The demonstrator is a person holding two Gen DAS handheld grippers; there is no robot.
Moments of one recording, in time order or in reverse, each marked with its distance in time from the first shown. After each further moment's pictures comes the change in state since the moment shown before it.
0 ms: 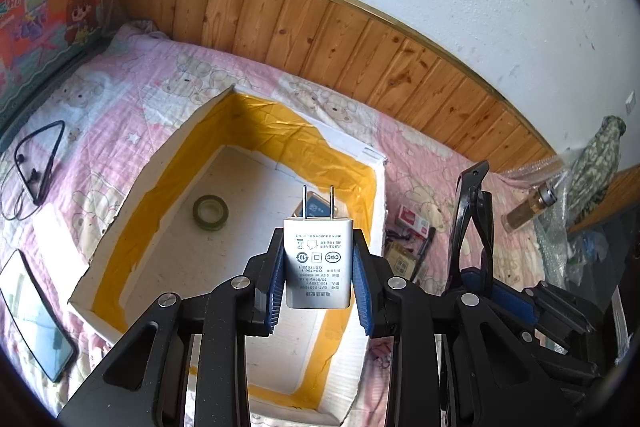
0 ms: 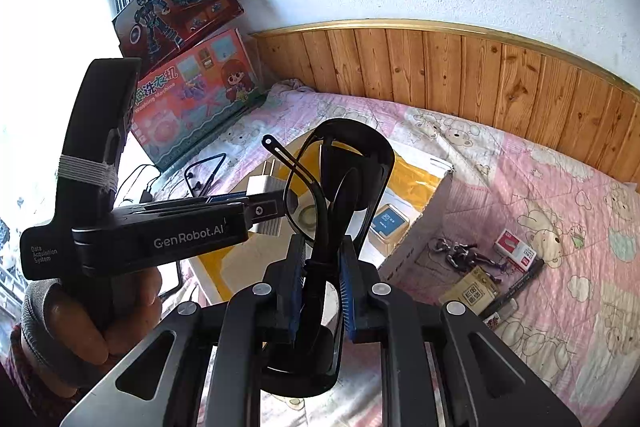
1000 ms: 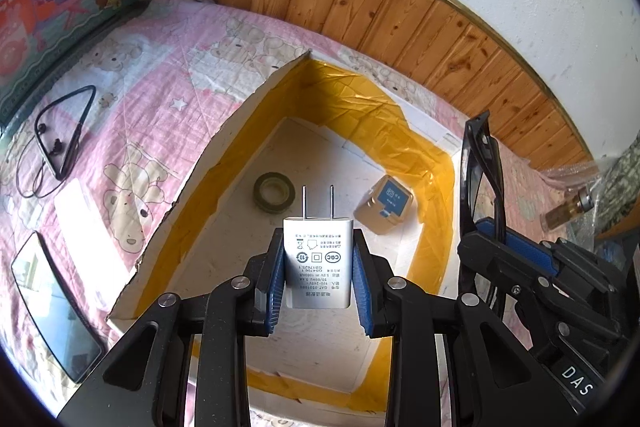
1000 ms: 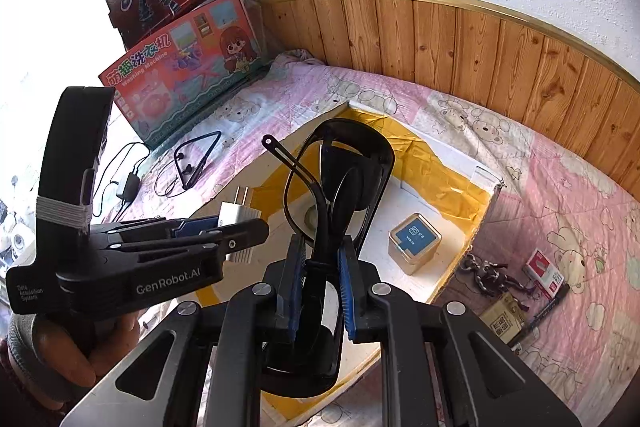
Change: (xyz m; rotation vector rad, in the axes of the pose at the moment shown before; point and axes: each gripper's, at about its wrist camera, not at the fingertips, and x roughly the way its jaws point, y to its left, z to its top) left arm 0.032 0.059 -0.001 -0.057 0.092 0.111; right arm 0.078 0.019 0.029 -0.049 0.116 -0.002
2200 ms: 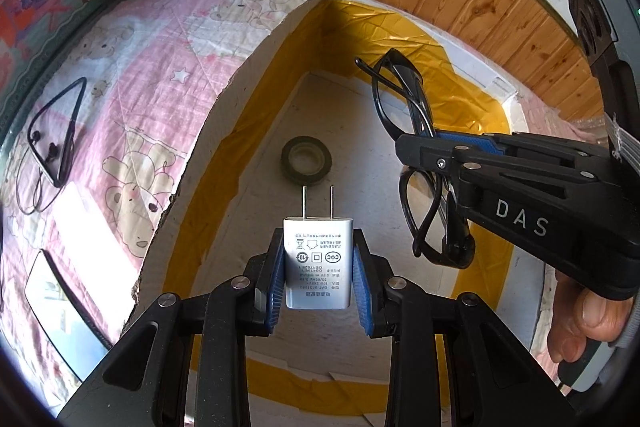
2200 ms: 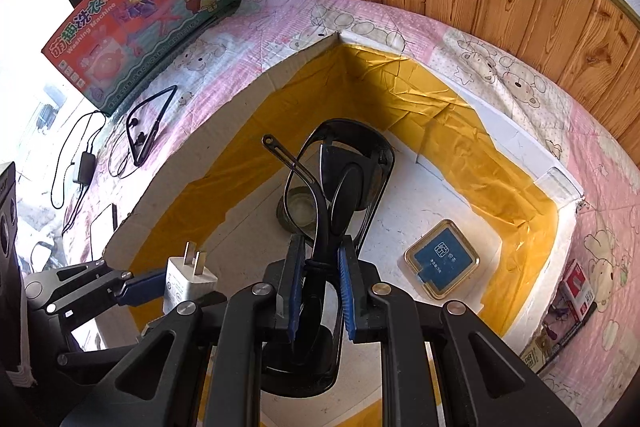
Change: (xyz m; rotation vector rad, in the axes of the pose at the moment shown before) left arm 0.049 0.015 -0.005 0.088 0.150 0.082; right arm 0.121 -0.016 0.035 0.029 0.261 -0.035
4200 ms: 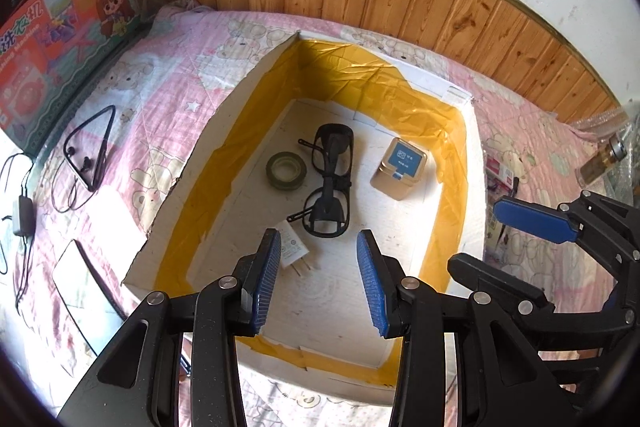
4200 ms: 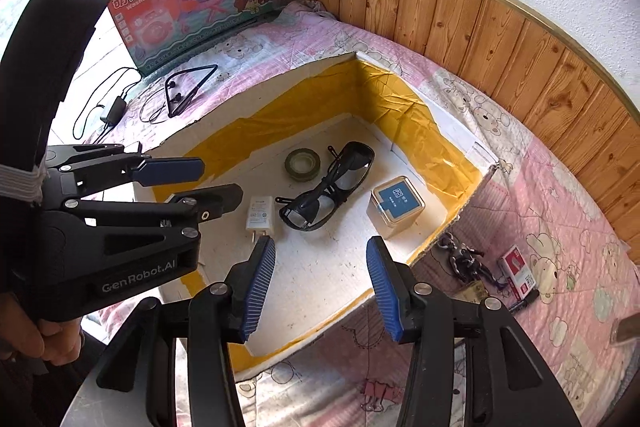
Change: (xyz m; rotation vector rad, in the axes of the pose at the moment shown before) left arm -0.059 -0.054 -0.022 0.027 -0.116 0.089; right arm -0.097 0.012 -0.086 -0.212 -0.112 -0.055
